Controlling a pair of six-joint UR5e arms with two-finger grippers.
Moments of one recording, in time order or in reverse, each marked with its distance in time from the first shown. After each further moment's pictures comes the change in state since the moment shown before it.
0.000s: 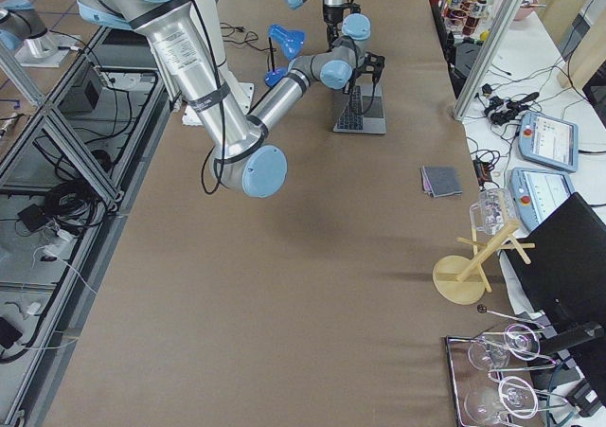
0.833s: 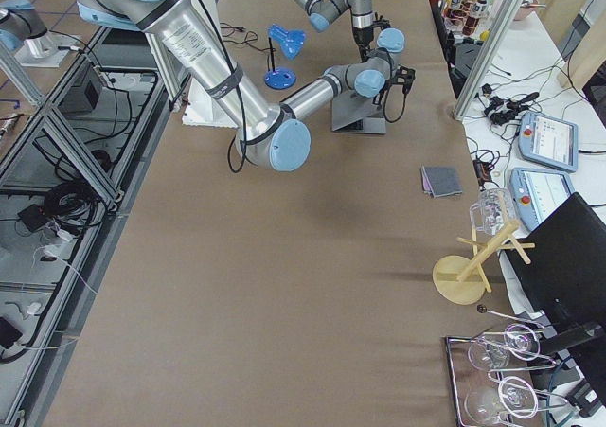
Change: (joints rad) left arm -0.047 -0.184 0.445 -0.269 0.148 0.055; right arm 0.041 0.204 -0.447 0.161 -0.004 -0.049
